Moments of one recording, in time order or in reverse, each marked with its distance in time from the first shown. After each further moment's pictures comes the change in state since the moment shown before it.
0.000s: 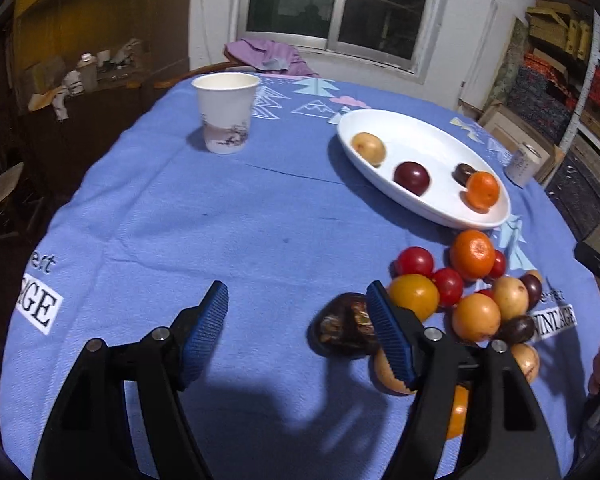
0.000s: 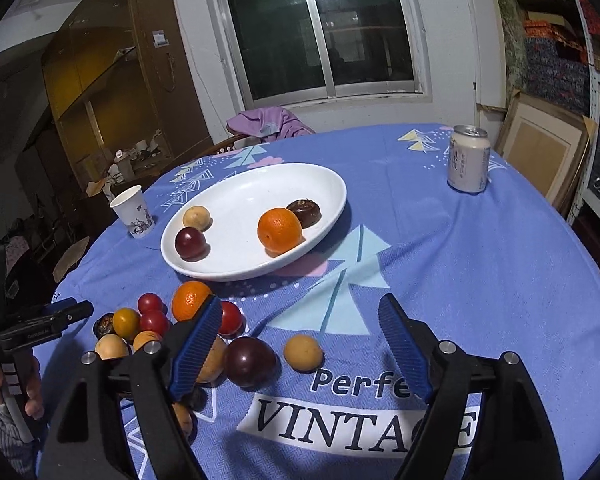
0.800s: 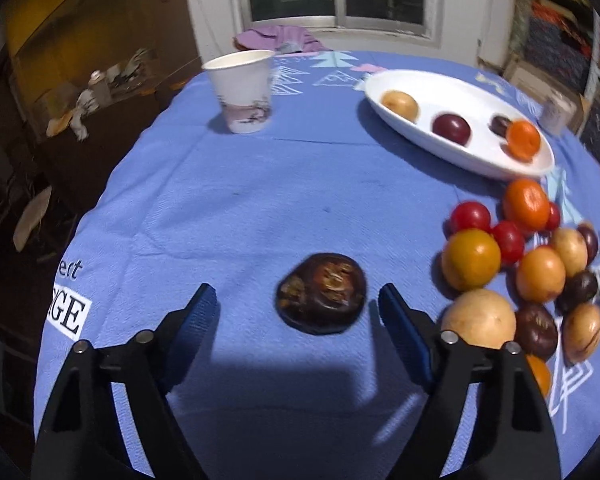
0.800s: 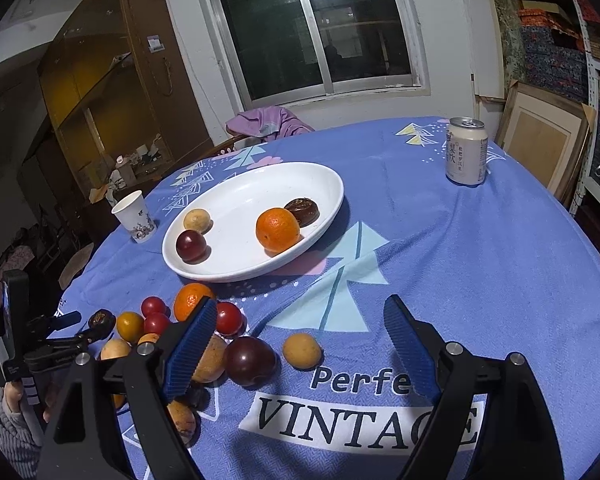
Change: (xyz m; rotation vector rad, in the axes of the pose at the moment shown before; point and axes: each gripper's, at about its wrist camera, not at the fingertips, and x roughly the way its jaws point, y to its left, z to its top) left arm 0.021 -0.002 -0.009 0.138 0.069 0.177; right arm -0.001 -0.001 -0.001 0.023 0.004 0.020
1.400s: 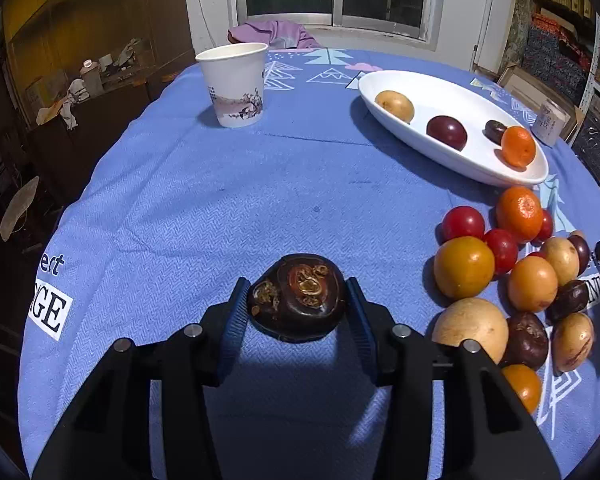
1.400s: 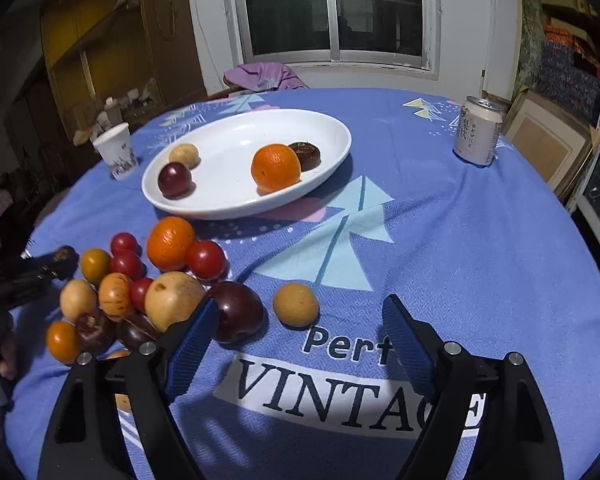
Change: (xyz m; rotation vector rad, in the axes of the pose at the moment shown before) left arm 0.005 0.005 0.003 -0.066 0.002 -0.060; right arm 0.030 0.017 -0.023 -0.135 0.140 -0.105
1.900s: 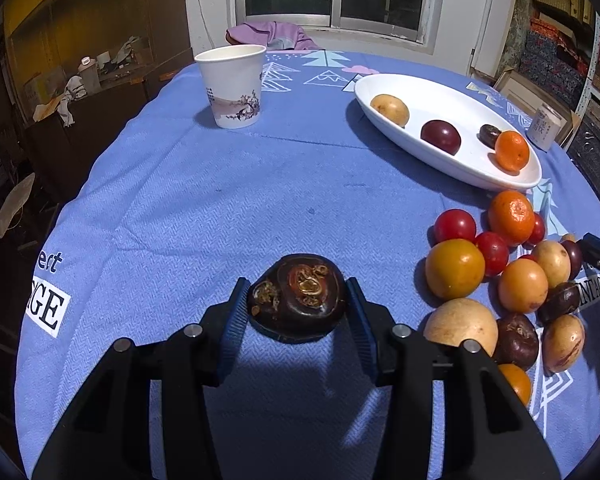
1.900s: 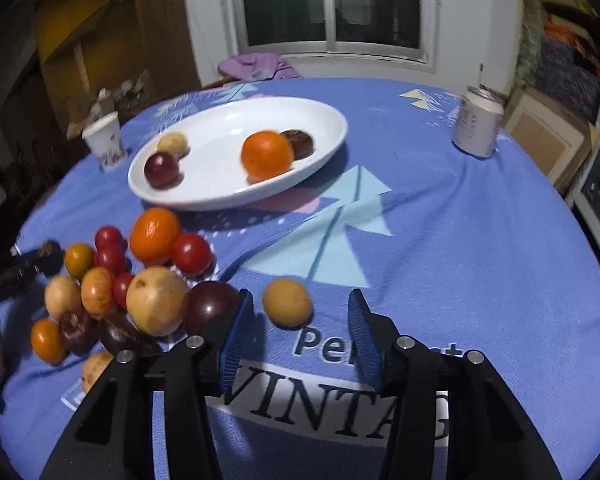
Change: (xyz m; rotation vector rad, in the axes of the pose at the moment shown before) left arm -0.004 0.001 -0.002 -0.009 0.003 -0.019; right arm 0.014 0.003 -0.001 -0.031 0.026 -0.041
